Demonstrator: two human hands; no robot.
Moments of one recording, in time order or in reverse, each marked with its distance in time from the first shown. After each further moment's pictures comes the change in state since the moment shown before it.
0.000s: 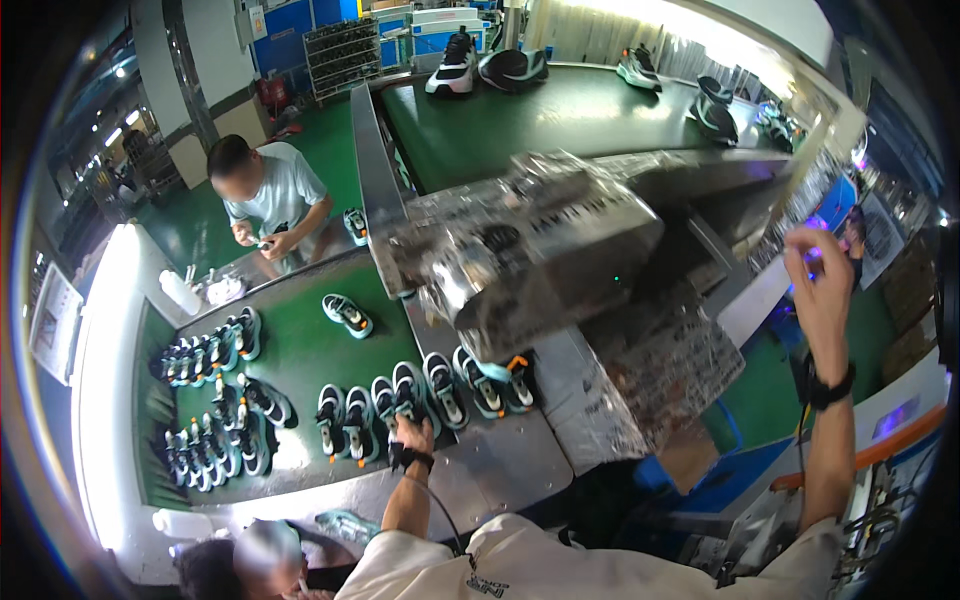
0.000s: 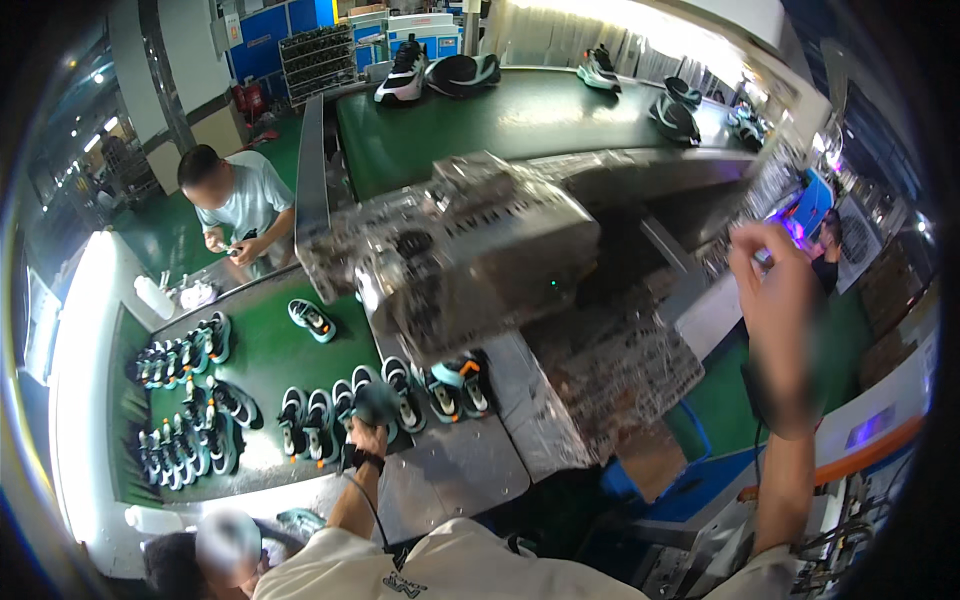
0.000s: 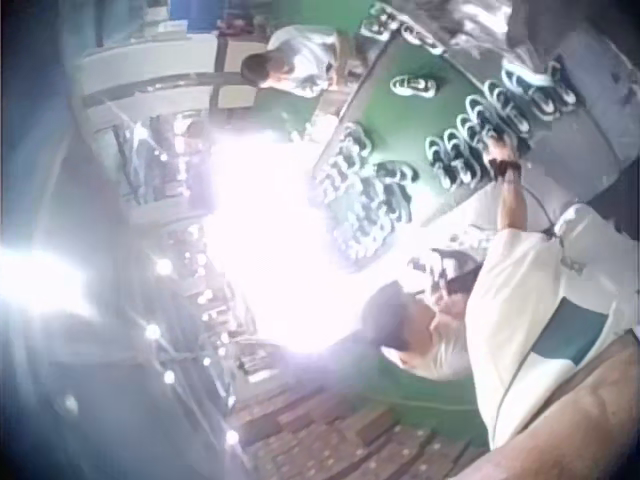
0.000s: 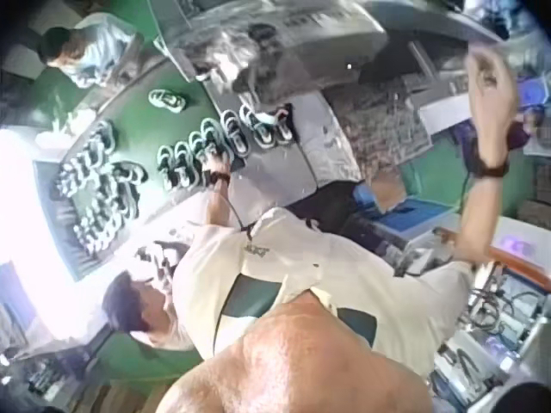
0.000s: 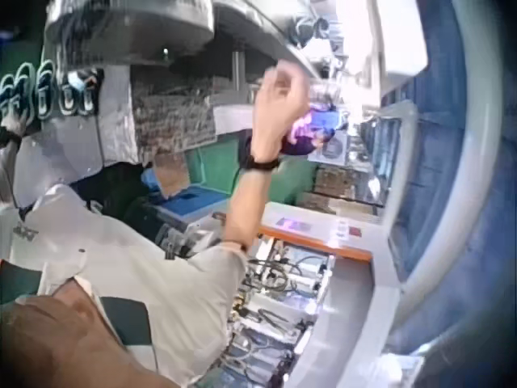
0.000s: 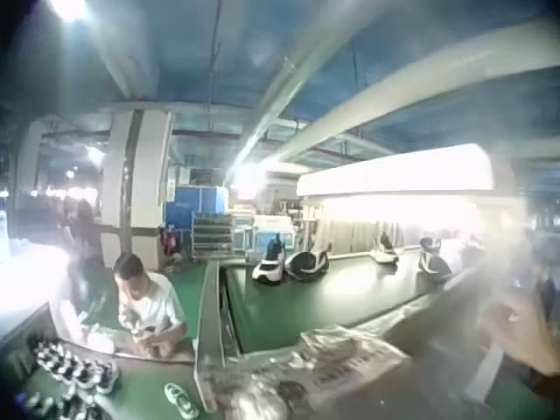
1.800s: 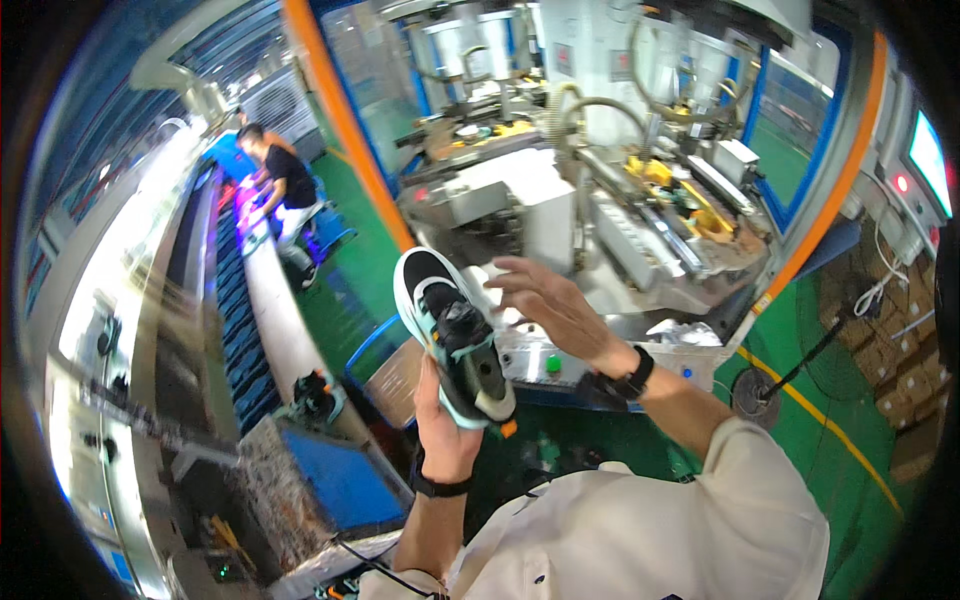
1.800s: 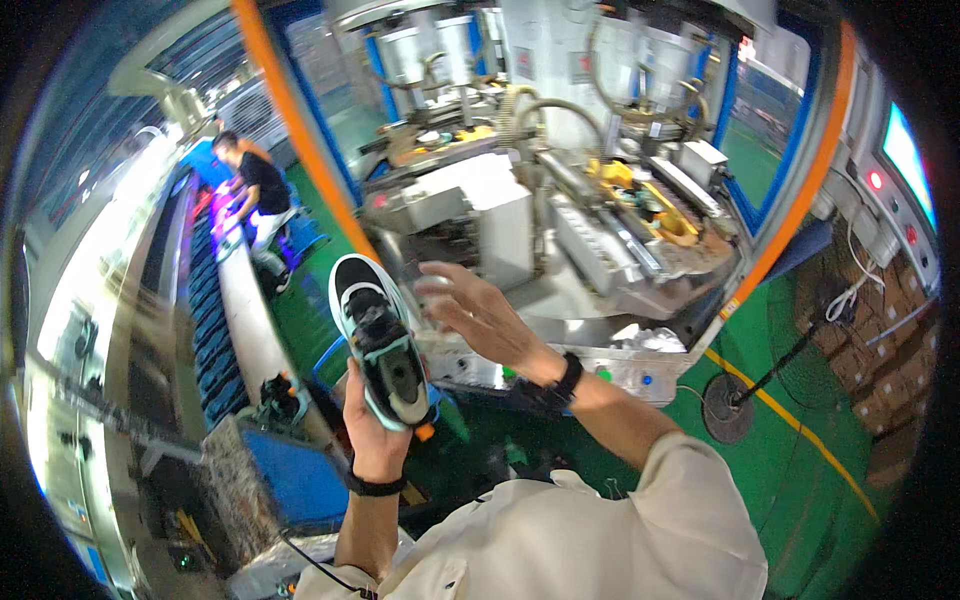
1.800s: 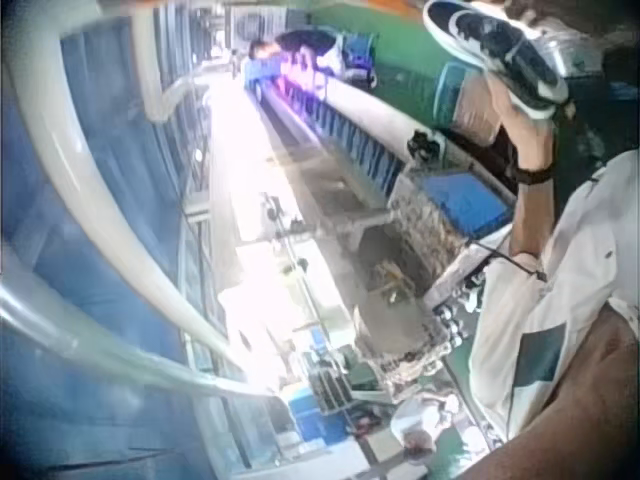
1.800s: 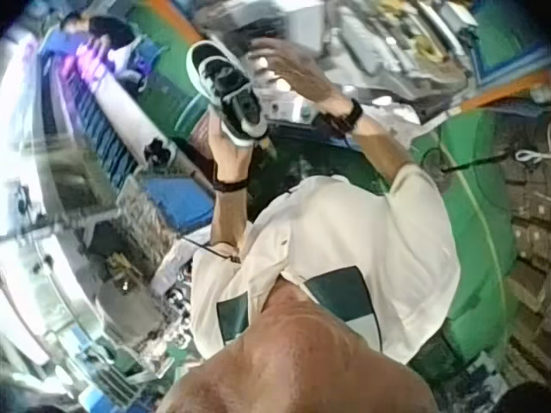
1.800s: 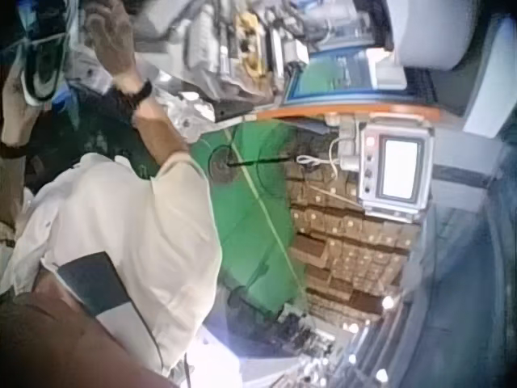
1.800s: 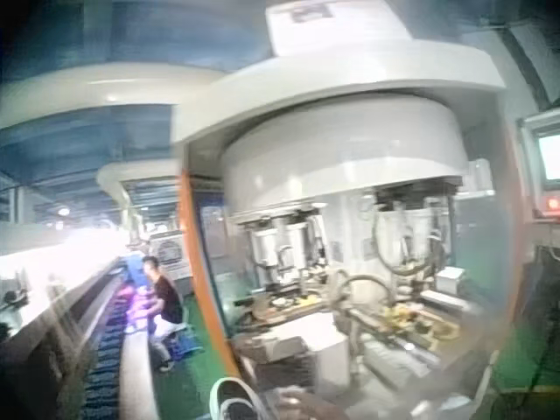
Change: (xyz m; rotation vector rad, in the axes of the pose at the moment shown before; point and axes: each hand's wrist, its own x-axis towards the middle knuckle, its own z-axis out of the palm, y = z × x) left_hand -0.542 0.410 -0.108 -0.844 -2.534 -0.078; right_hand -0.495 -0.183 -0.282 0.219 0.807 1.055
